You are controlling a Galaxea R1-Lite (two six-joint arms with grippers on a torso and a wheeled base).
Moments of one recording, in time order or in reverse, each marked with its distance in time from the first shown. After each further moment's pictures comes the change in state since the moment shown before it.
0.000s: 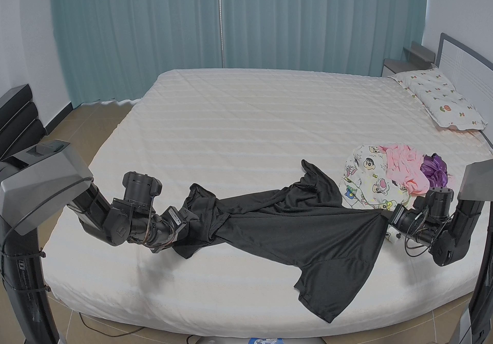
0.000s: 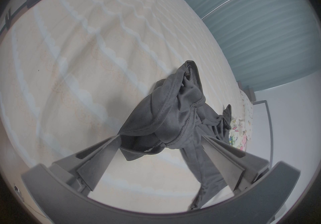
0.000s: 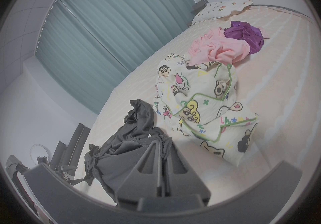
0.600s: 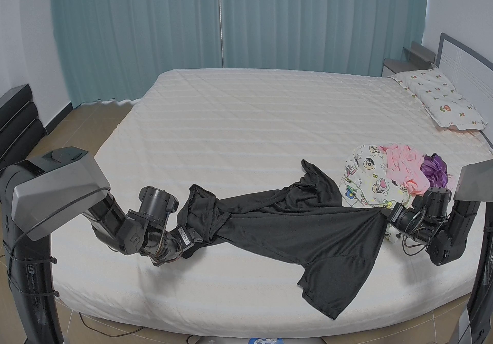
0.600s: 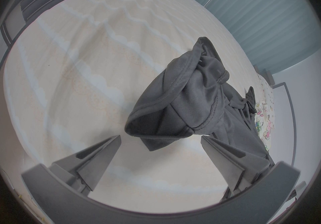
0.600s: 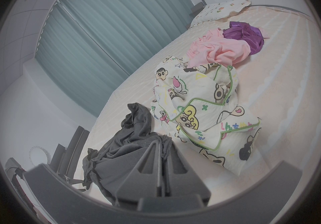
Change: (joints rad) left arm -0.060 0.042 -0.003 0.099 0.117 0.086; right arm -0.006 0.045 -0.030 -0.028 -0.006 0.008
